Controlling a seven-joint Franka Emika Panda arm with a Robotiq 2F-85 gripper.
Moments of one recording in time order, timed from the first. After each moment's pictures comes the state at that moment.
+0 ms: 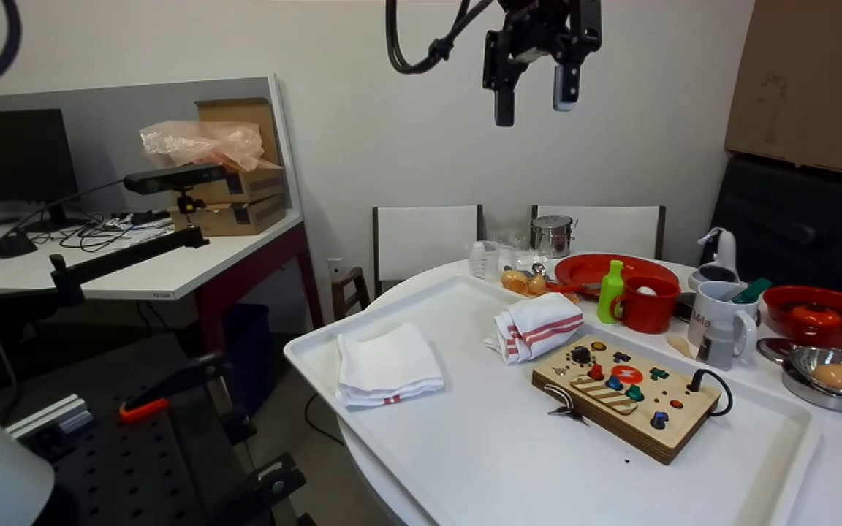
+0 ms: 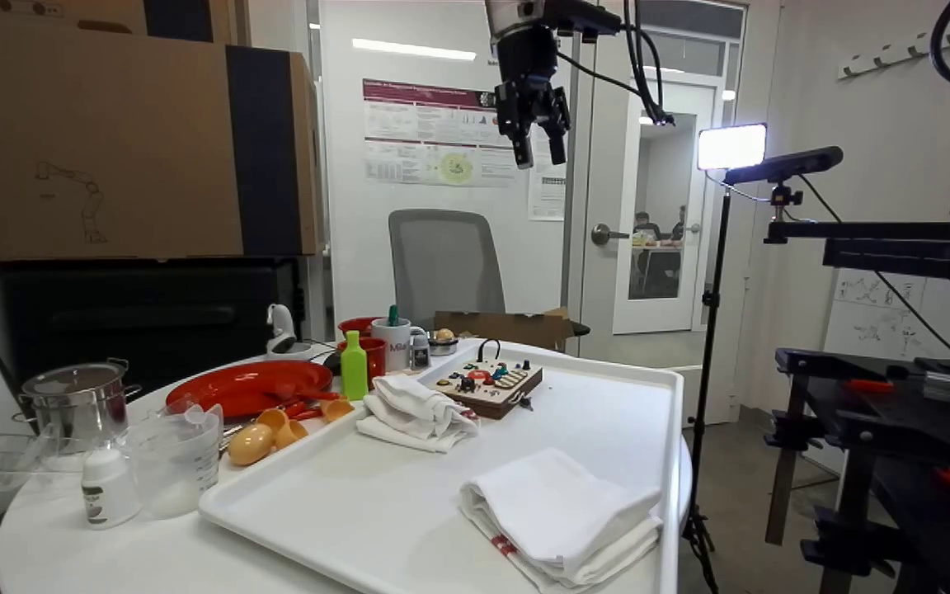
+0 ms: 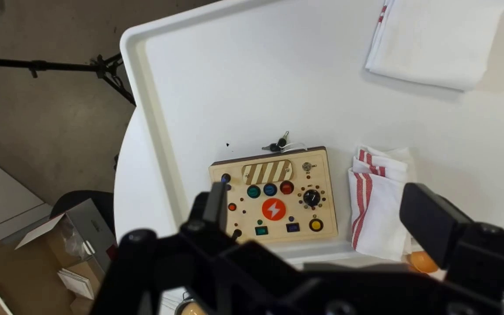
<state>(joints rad) -0.09 0.11 -0.05 -2.01 -0.19 1.98 0.22</state>
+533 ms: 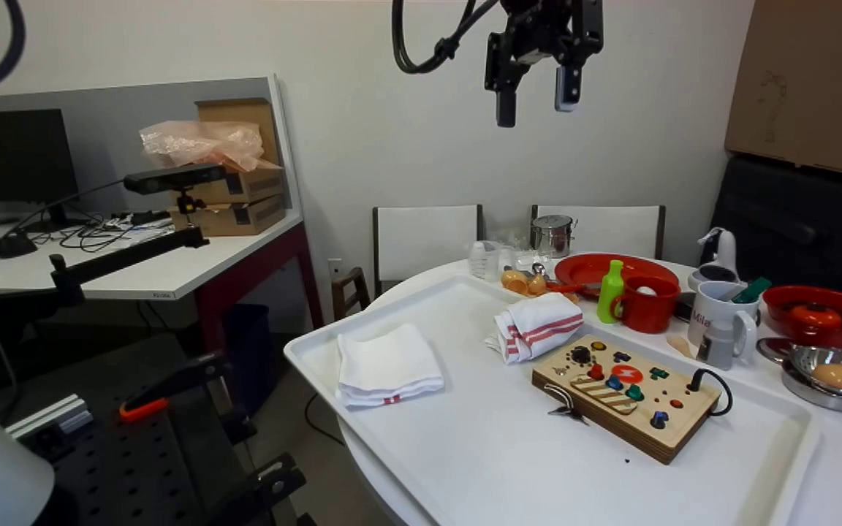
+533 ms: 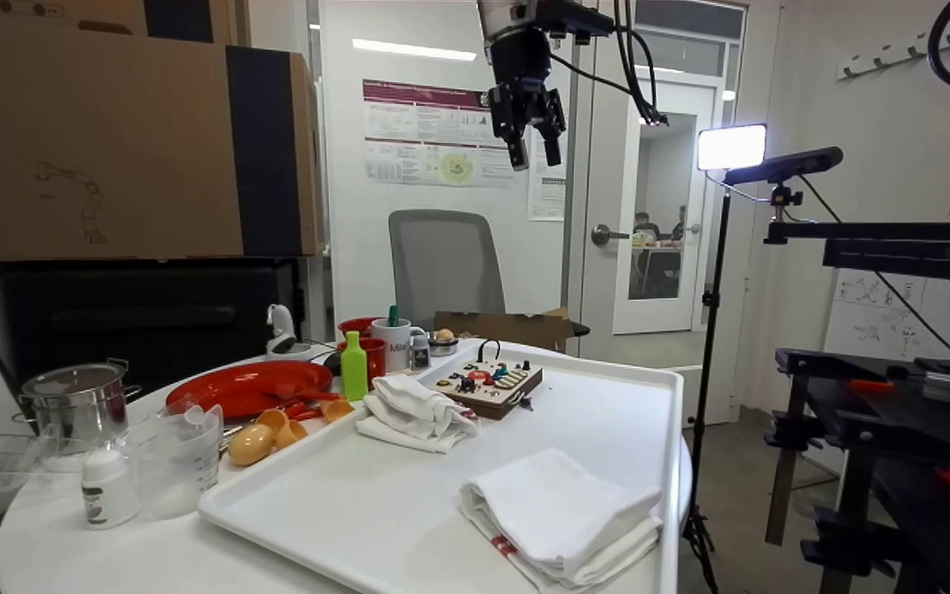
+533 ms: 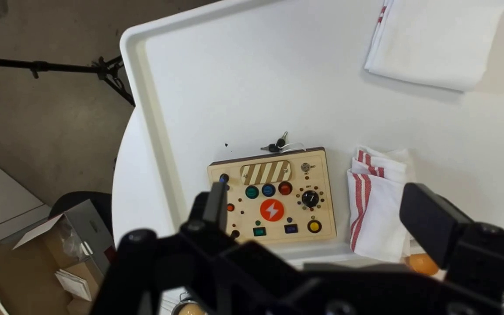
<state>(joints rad) -0.08 0.13 -0.05 -1.98 -0.19 1.96 0.22</state>
